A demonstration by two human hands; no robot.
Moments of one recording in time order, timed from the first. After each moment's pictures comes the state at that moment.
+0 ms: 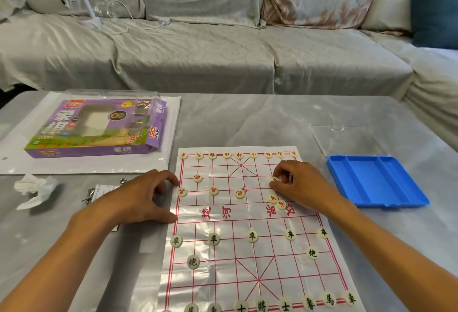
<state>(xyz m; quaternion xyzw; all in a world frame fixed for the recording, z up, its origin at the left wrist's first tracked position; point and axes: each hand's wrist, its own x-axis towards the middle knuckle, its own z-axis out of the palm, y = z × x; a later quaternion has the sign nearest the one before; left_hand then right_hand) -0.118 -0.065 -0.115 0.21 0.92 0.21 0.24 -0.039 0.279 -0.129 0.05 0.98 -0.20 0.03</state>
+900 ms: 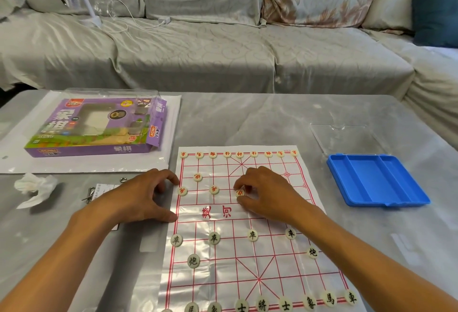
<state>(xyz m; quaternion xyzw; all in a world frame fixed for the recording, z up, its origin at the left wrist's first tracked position) -0.119 -0.066 -0.115 0.21 0.93 0.20 0.25 -0.040 0.213 -0.128 -0.07 0.98 -0.20 0.04</state>
